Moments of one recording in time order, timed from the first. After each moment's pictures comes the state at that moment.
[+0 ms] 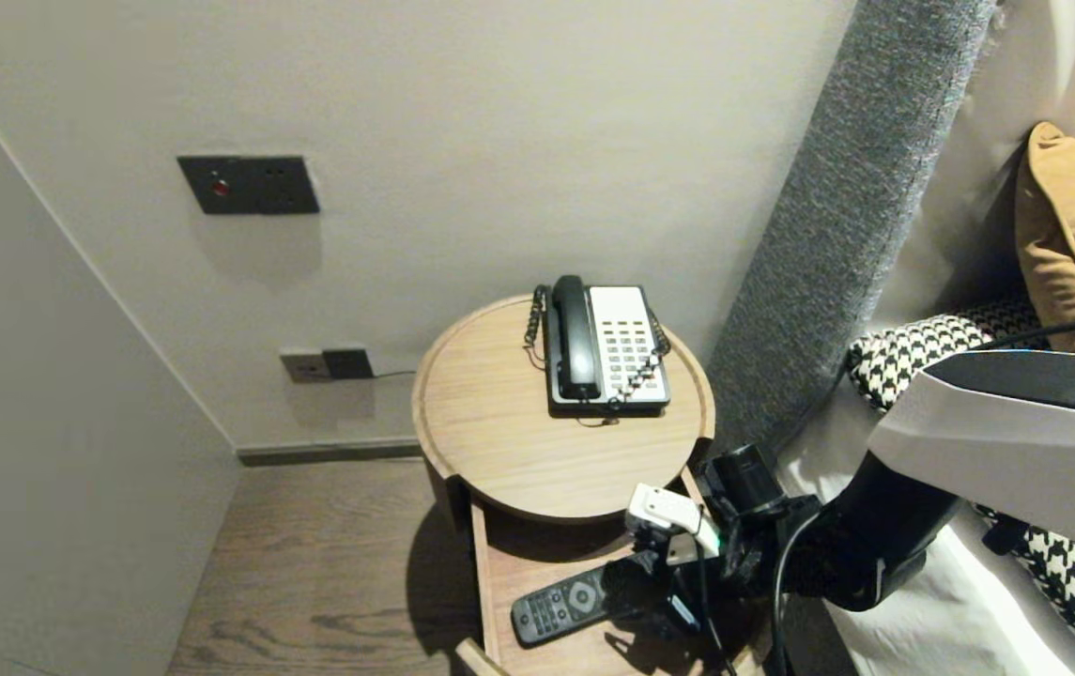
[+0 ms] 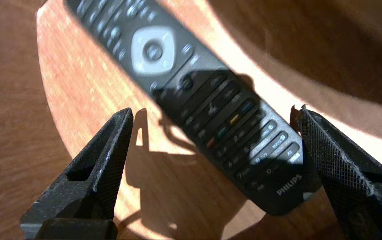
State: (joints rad) left arm 0.01 0.00 0.00 -0.01 0.01 0.00; right arm 0.43 2.19 -0.77 -0.55 0.46 -0.55
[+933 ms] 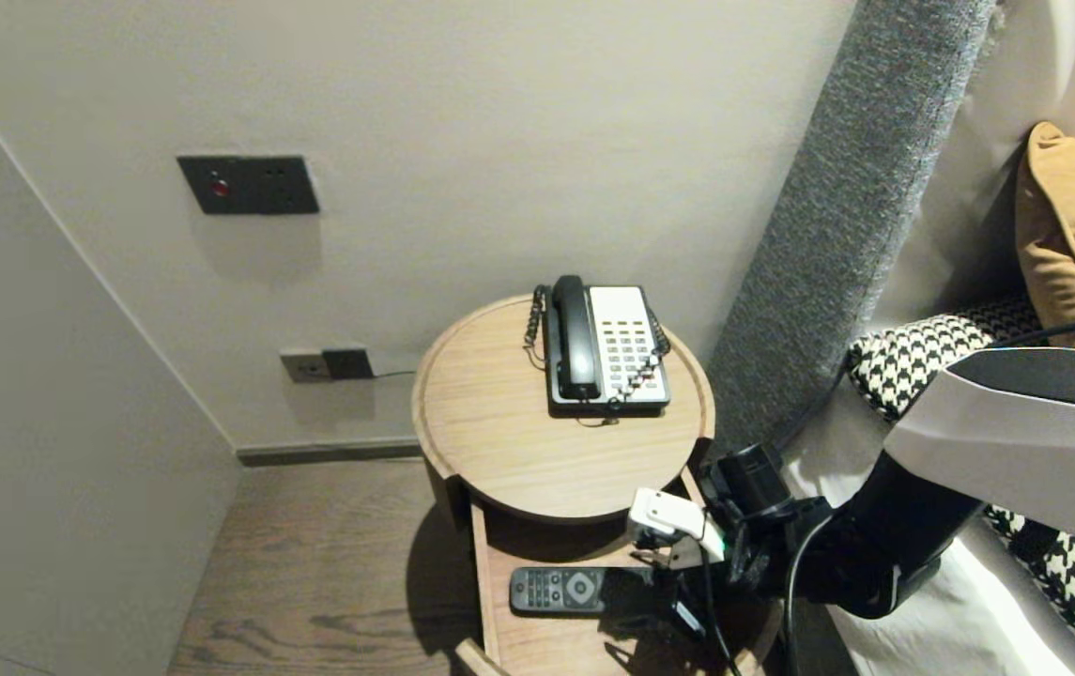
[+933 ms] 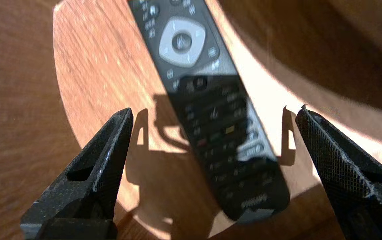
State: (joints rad) left arm 0.01 0.00 0.00 -0.01 0.01 0.00; right arm 0.44 2.16 -0.75 -0.56 0.46 -0.58
